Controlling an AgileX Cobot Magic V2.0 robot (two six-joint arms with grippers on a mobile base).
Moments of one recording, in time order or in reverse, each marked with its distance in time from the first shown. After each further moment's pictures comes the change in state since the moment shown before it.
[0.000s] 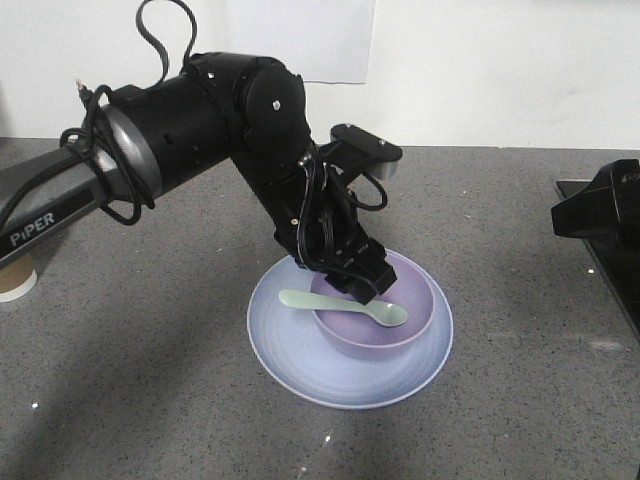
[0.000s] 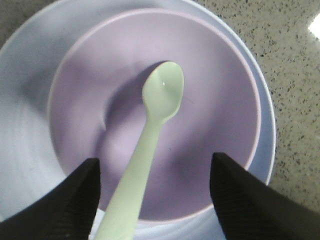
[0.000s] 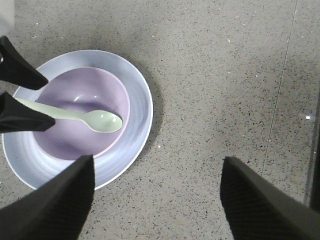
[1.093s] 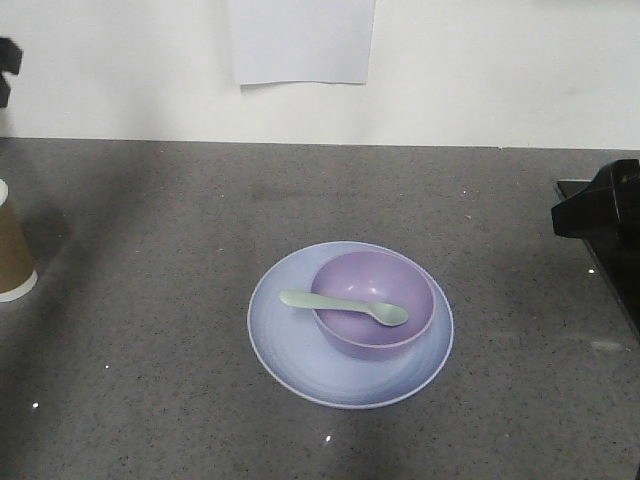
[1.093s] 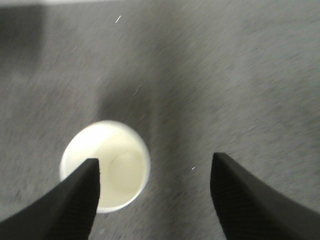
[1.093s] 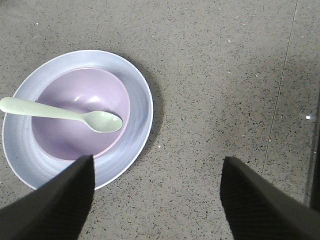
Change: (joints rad) left arm 0.693 -0.411 0.097 0.278 0.018 -0.223; right arm 0.000 0.000 0.000 0.000 0.000 0.000
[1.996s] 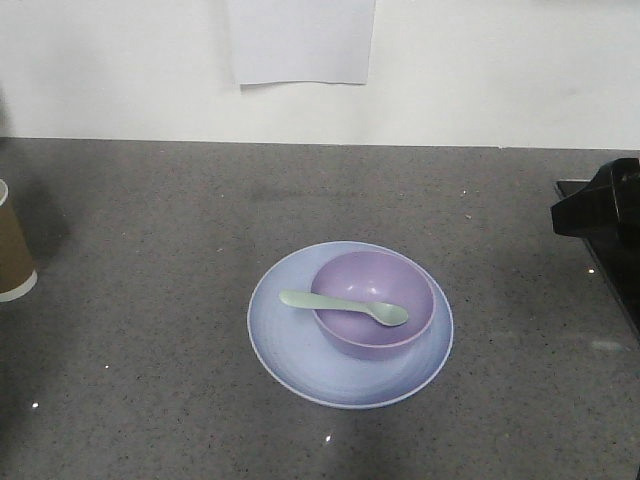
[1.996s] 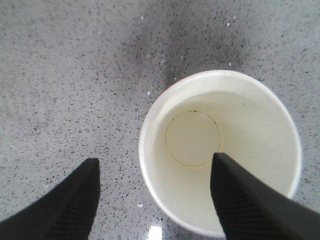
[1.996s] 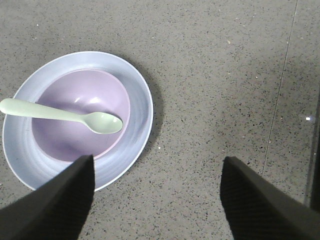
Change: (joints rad) left arm 0.218 0.153 0.141 -0.029 -0.056 -0.028; right arm 0.000 0.000 0.000 0.001 -0.004 0.000
